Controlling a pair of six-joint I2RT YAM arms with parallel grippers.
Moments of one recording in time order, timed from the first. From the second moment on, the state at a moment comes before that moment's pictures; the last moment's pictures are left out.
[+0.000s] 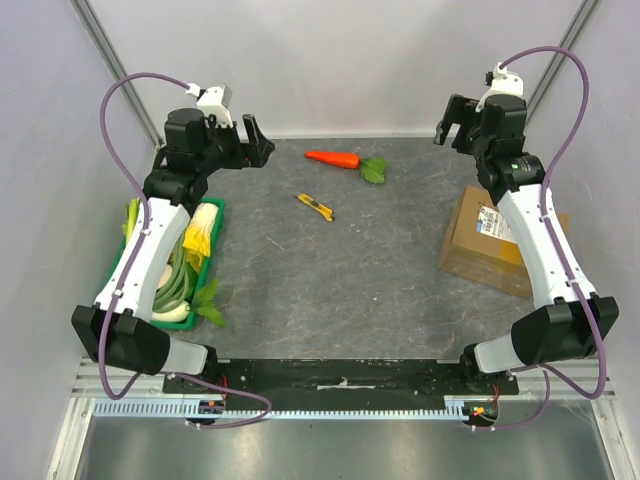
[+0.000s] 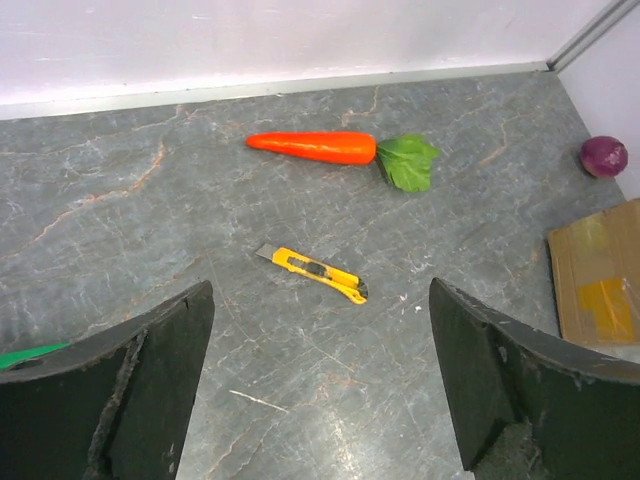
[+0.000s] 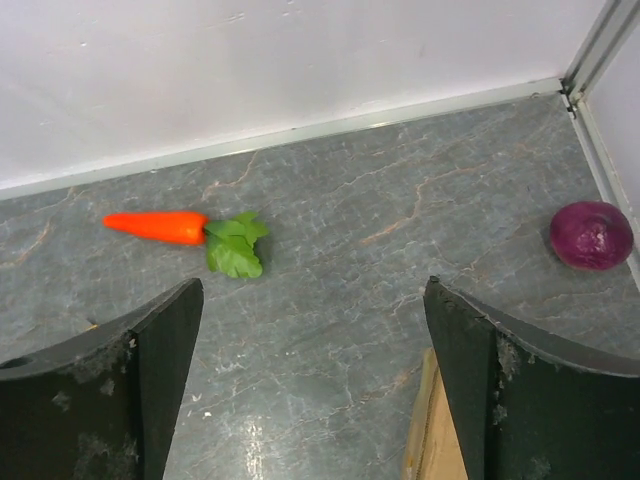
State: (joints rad) left arm -0.20 1.41 1.50 -0.41 0.22 -0.21; right arm 0.12 1.44 1.55 -0.41 0.16 0.25
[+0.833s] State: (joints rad) left arm -0.20 1.36 1.30 -0.26 0.53 -0.26; right arm -0.15 1.34 1.31 -0.67 0.69 0.37
